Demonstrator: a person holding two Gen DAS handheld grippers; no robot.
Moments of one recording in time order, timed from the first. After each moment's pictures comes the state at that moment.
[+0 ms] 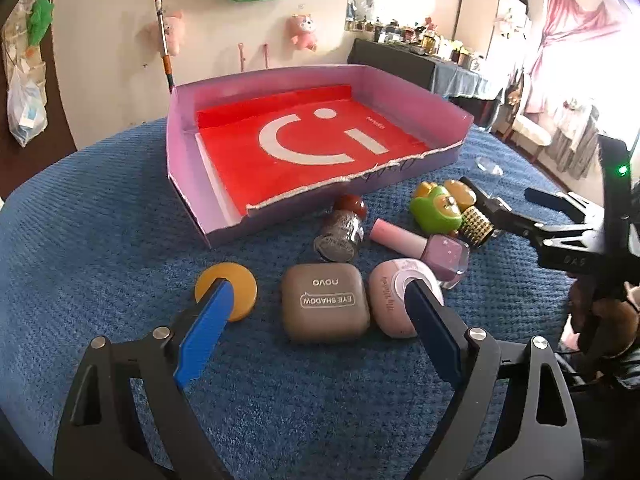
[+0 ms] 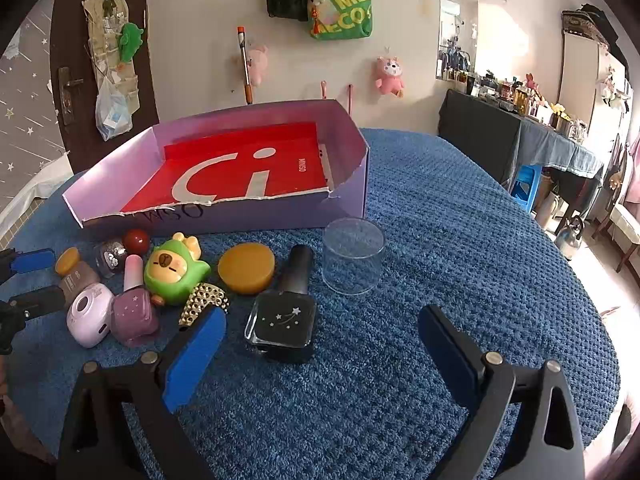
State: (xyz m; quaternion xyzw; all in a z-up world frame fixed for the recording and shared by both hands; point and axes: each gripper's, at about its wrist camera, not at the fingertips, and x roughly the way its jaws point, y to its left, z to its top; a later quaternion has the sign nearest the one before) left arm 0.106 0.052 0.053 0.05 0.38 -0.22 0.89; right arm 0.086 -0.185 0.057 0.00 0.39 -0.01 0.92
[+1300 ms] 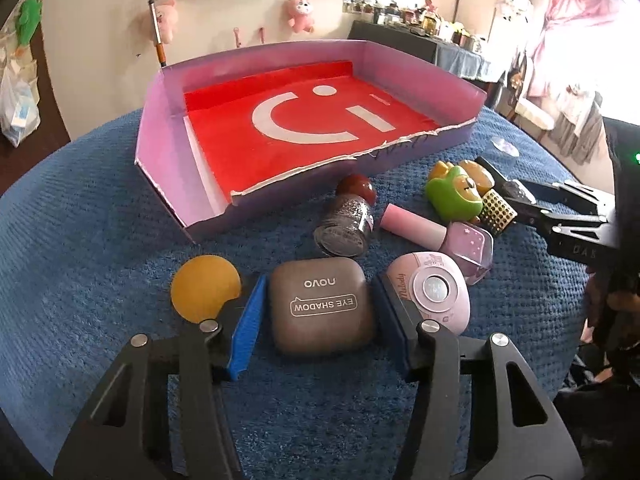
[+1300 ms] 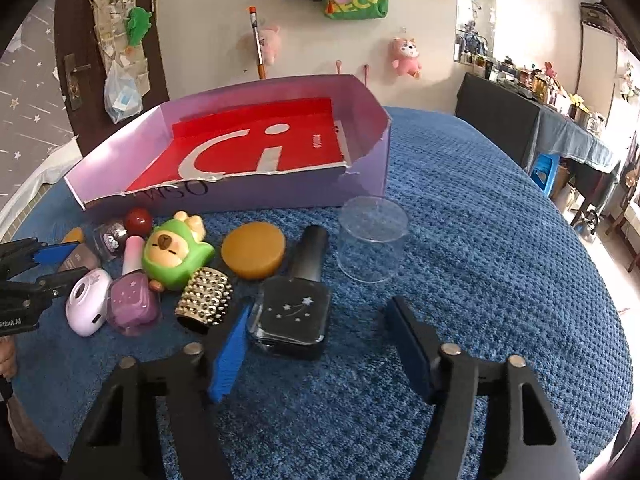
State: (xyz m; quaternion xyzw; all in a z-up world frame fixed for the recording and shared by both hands) left arm 0.126 0.039 0.031 0.06 0.41 -0.22 0.88; right arm 0.092 -0.182 0.043 0.00 0.42 0.02 0.91
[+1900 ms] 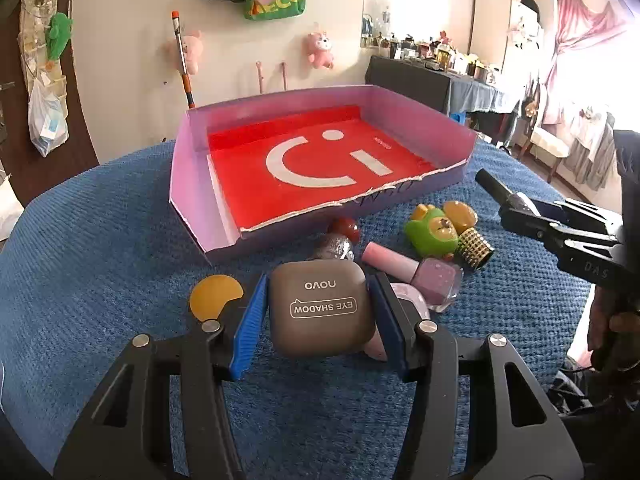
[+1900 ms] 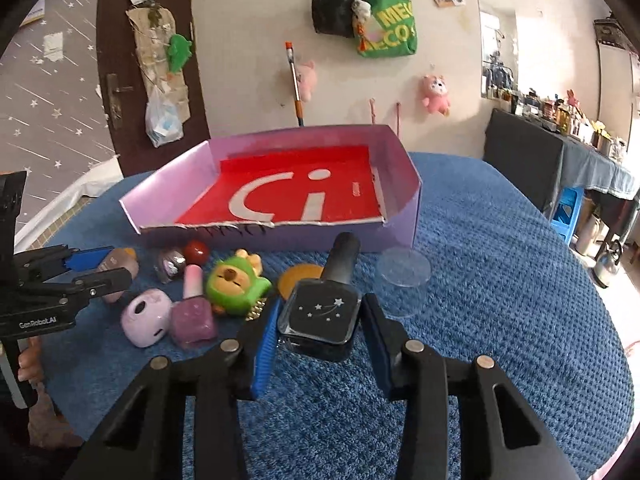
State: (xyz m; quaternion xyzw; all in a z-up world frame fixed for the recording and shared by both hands) left arm 0.094 0.032 0.062 0.05 0.35 -0.18 0.92; right arm 0.070 -0.177 0.075 0.01 0.36 0.09 0.93
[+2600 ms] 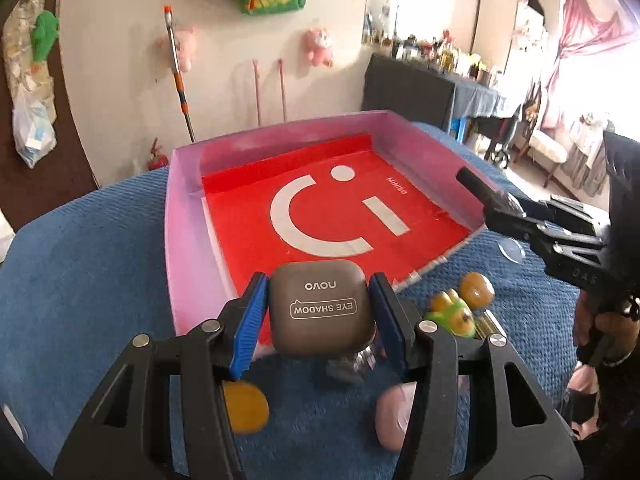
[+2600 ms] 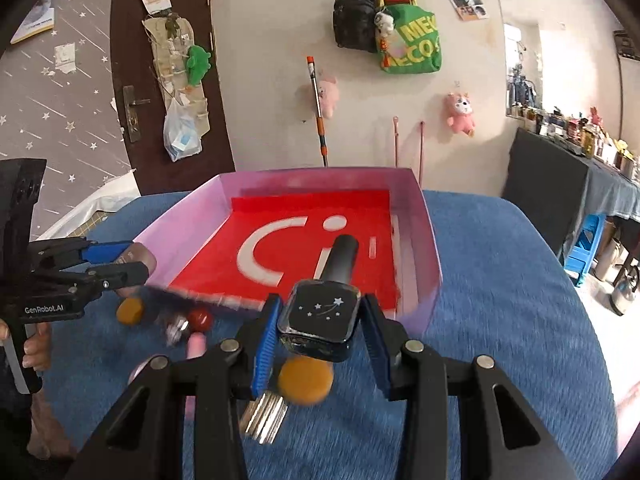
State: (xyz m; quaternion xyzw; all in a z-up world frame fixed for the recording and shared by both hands) left arm 0.181 0.027 0.100 0.05 0.38 -0.19 0.90; right arm 0.139 -0.181 0.106 0.00 0.34 0.13 0.93
